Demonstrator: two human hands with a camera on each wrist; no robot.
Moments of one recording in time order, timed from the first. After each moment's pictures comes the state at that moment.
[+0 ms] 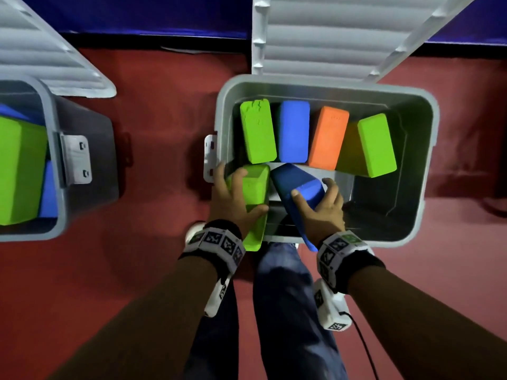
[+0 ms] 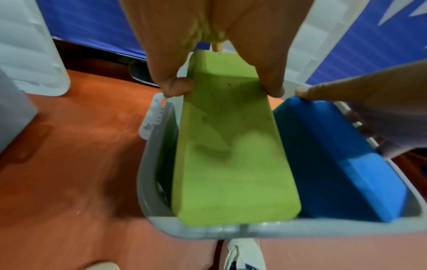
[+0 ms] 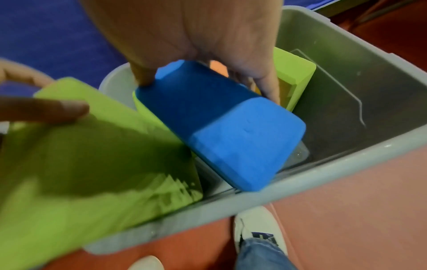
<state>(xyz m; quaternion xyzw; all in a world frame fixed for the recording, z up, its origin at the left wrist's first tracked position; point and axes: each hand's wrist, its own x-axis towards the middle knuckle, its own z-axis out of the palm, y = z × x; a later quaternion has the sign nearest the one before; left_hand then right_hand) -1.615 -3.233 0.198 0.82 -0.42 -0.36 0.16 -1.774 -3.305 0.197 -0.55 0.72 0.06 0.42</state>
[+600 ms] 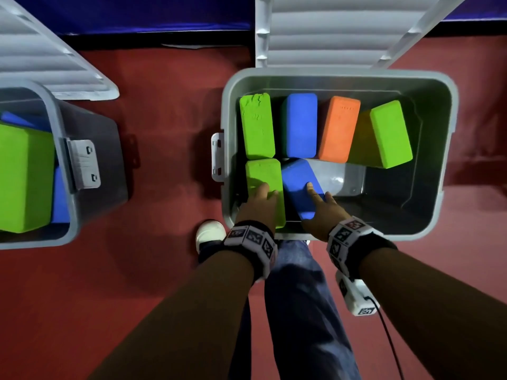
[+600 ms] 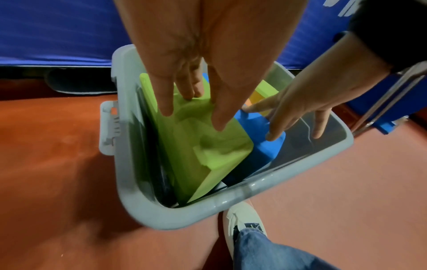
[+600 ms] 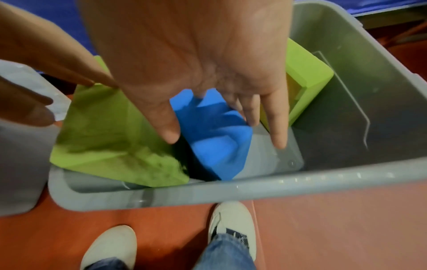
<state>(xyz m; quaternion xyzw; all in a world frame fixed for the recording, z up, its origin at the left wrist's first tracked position) -1.632 -3.247 0.193 0.72 -0.50 -0.47 -0.07 -1.784 -3.312 0.161 -0.61 0.54 0.42 0.41</state>
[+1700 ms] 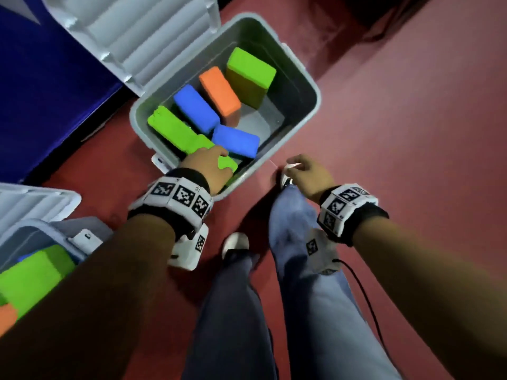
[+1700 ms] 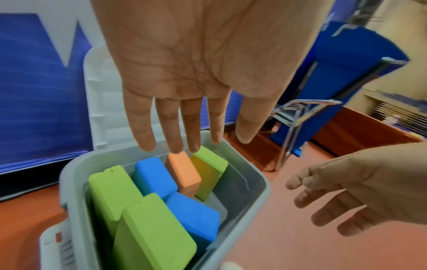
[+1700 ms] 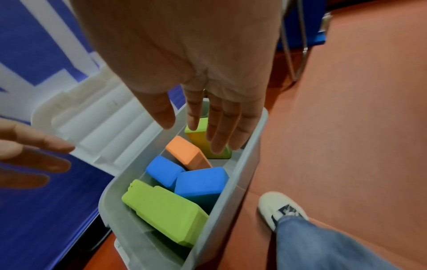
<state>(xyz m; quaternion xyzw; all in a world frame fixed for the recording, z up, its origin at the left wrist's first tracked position) -1.634 -3.234 0.371 0.56 -0.69 -0.41 -0.18 -1.834 -3.147 0.329 -0.30 0.81 -0.10 0.49</state>
